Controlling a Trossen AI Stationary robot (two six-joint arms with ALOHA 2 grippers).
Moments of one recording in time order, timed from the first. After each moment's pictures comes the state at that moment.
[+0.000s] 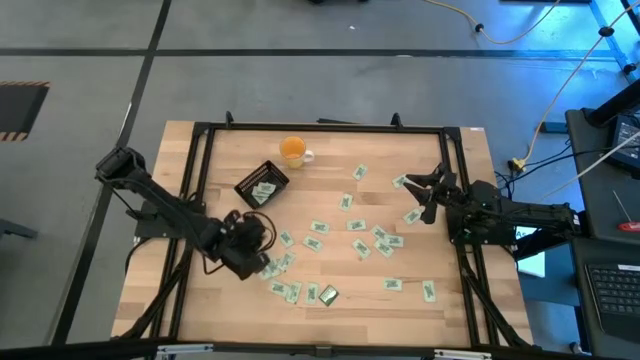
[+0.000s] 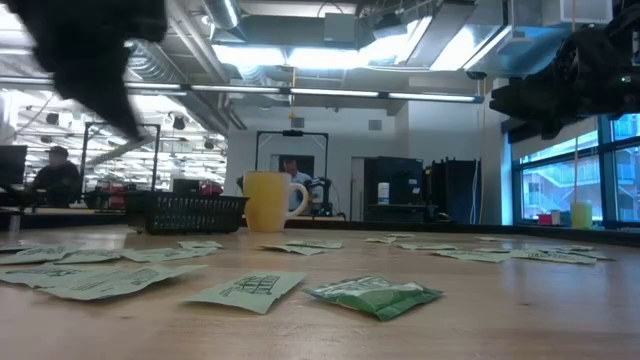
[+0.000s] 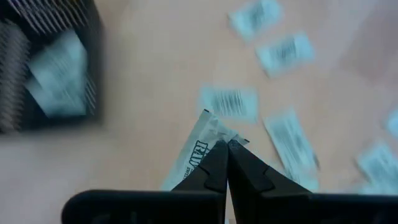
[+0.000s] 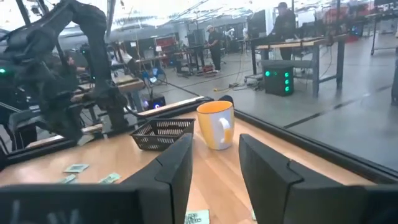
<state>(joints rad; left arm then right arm) -0.57 1.37 0.87 -0.78 -0.60 -1.16 -0.08 0.01 0.01 0.08 0.31 0.16</state>
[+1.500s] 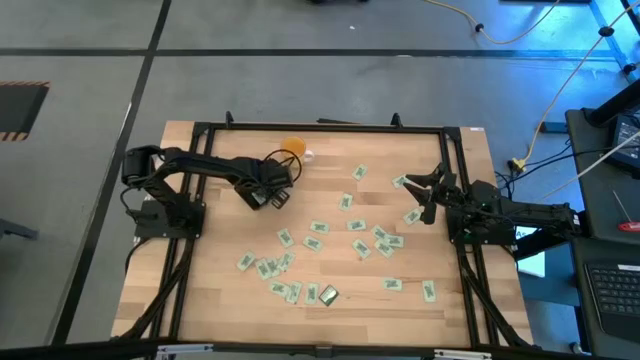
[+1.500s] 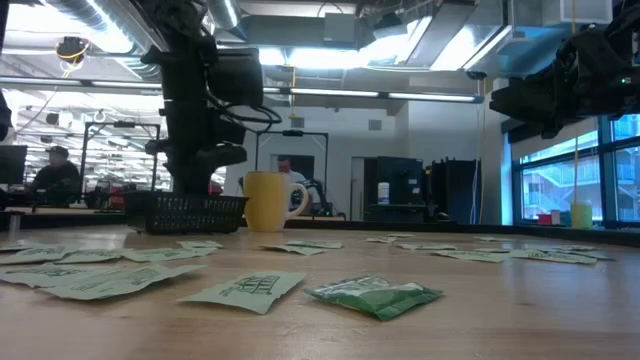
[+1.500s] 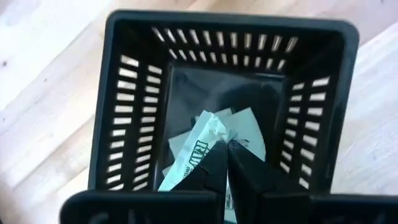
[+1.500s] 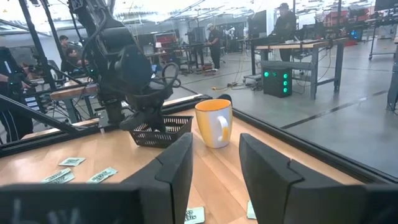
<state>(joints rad) 0.23 1.58 0.89 -0.71 -0.35 -0.67 -0.08 0.01 0.01 0.07 0.31 0.12</state>
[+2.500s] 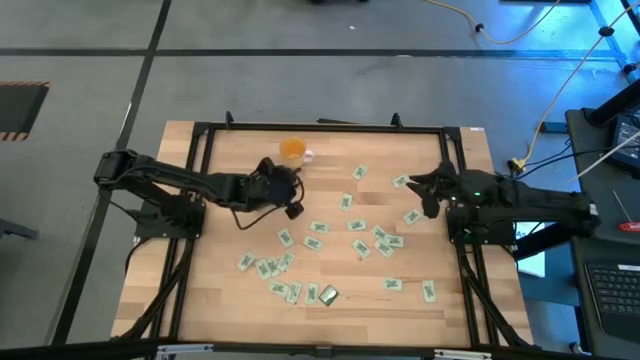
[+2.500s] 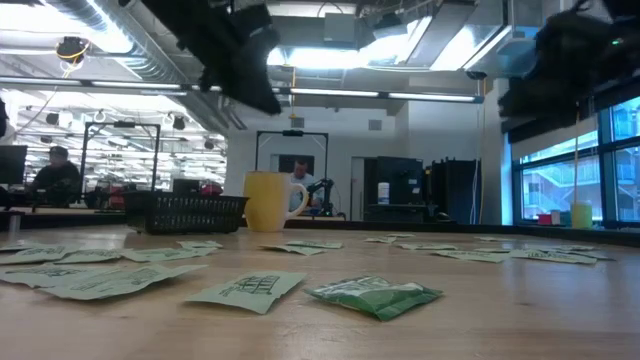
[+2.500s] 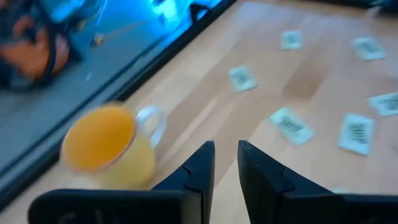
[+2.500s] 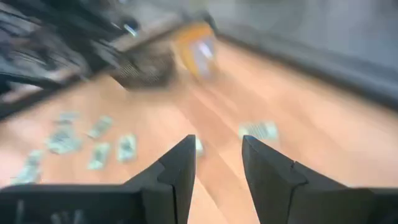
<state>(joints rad) -0.06 1.37 0.89 -0.23 -0.66 -0.34 -0.08 0.35 0.40 -0.48 0.34 0.45</state>
